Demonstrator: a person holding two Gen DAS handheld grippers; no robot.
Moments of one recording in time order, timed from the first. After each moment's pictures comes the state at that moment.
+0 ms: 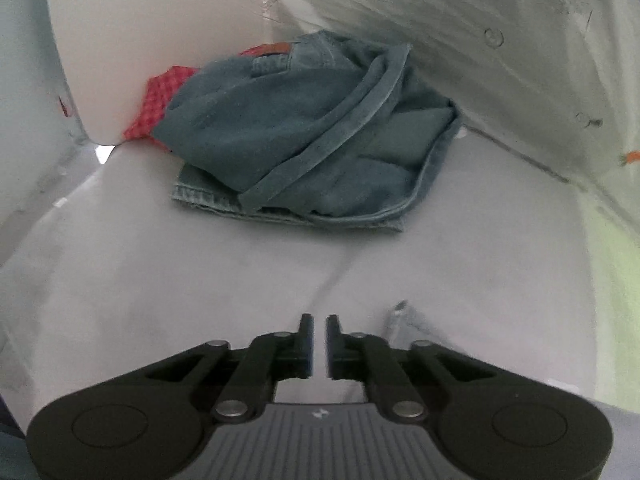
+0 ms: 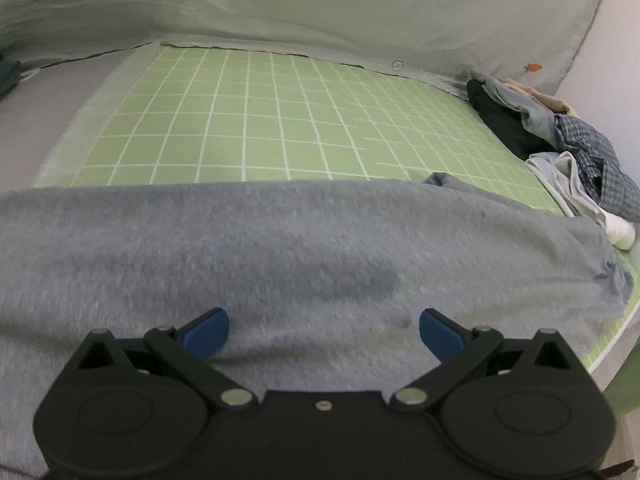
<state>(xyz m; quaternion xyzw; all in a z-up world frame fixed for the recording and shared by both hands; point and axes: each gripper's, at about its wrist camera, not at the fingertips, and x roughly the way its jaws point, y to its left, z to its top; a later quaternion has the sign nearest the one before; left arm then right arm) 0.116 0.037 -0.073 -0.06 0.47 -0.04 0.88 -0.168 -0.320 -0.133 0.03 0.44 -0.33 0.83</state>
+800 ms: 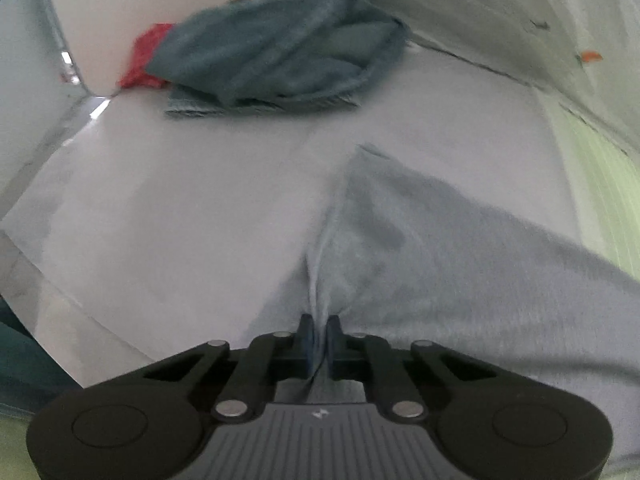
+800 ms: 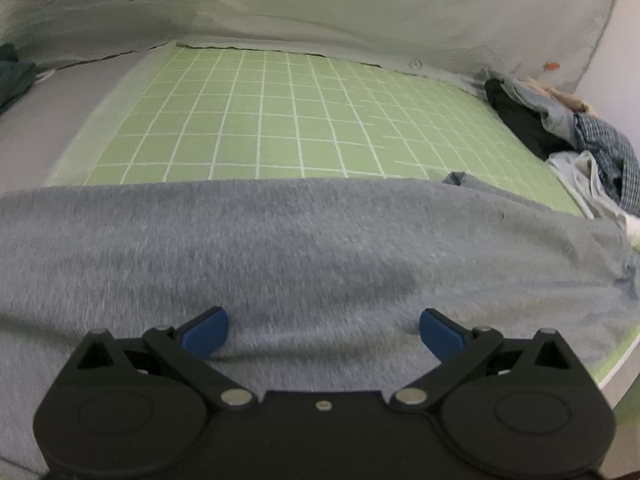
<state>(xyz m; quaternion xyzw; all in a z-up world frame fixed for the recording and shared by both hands) 0.020 0.024 -0.098 0.01 0.50 -0.05 0.86 -0.168 -0.322 -0.137 0.03 0.44 -0.31 0.84</state>
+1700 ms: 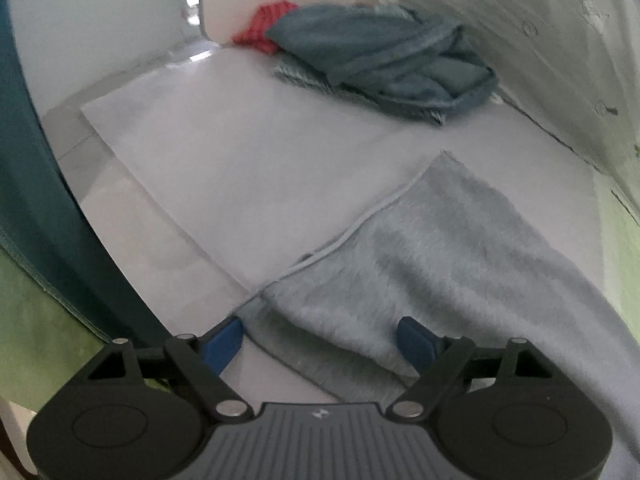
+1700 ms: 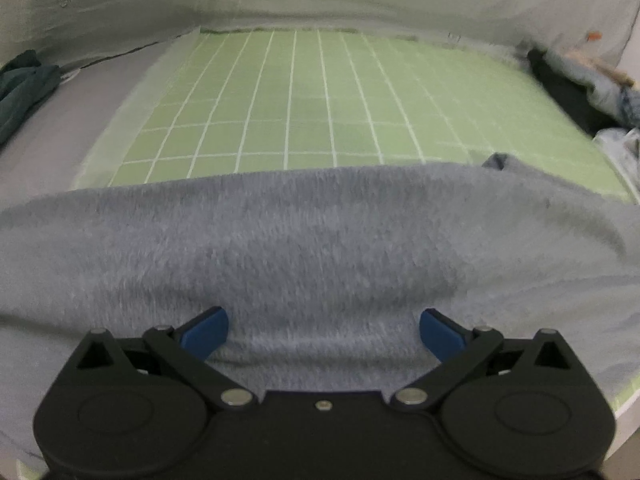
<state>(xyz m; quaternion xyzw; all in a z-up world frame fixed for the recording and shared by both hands) -0.034 0.047 -0.118 -0.11 0.46 0.07 0.88 -0.159 -0.351 -0.141 0.12 0.48 -0.23 0.84</state>
